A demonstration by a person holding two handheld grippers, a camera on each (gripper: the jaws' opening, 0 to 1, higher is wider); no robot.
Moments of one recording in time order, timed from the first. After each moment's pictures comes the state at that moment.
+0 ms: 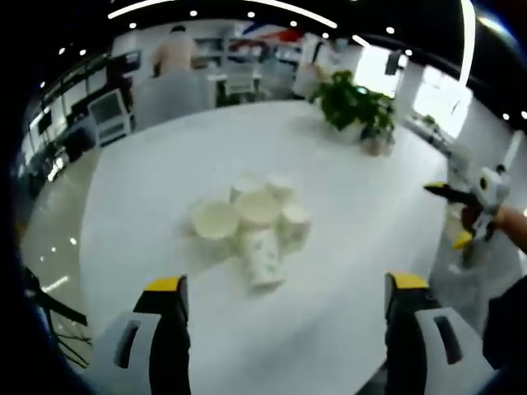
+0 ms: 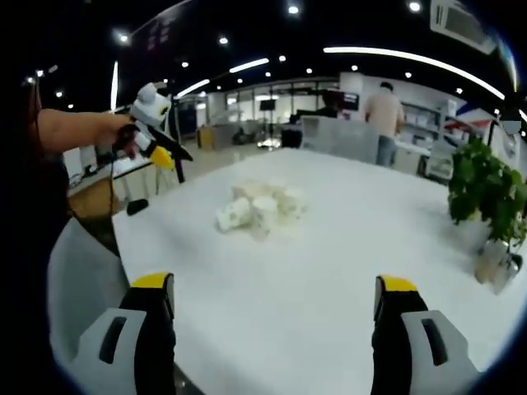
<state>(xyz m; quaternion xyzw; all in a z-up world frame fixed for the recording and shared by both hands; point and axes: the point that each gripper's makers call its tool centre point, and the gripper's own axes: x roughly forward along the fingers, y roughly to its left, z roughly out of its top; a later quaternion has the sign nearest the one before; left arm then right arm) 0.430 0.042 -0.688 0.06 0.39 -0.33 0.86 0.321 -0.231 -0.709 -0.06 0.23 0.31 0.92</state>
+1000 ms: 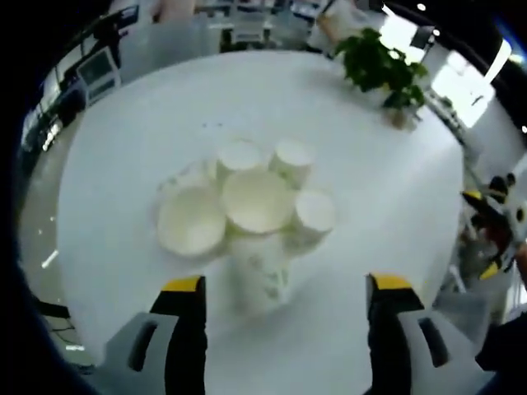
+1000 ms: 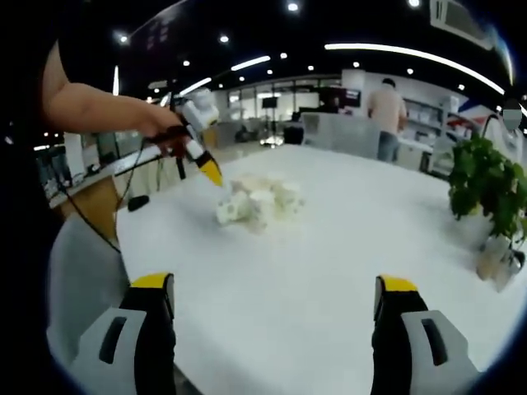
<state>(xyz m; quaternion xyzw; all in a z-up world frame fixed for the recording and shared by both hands) 0.481 0.005 -0.764 0.06 0.51 -0.29 0.80 0.322 -0.245 -0.719 -0.06 0.23 0.31 0.92</state>
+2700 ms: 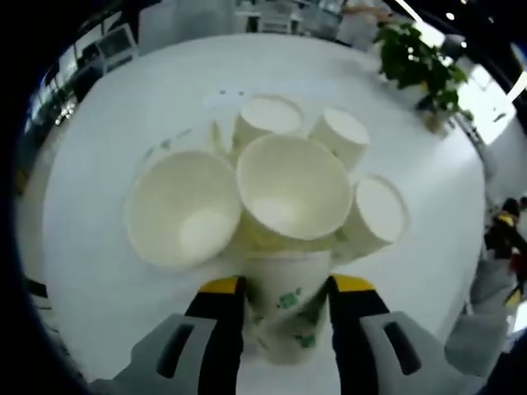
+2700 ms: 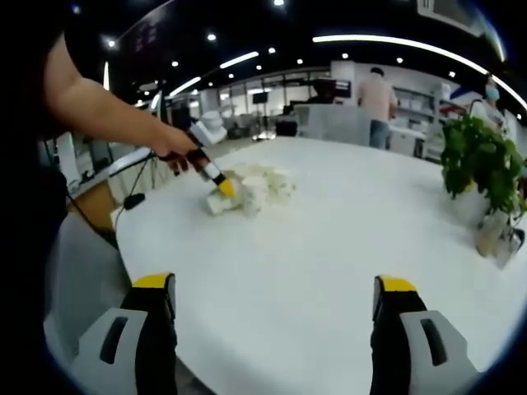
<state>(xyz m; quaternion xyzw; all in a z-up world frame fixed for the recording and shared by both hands) 0.493 0.005 -0.825 0.03 0.53 -0.25 0.81 0.305 -0.257 -0.739 -0.04 0.25 0.30 0.92</state>
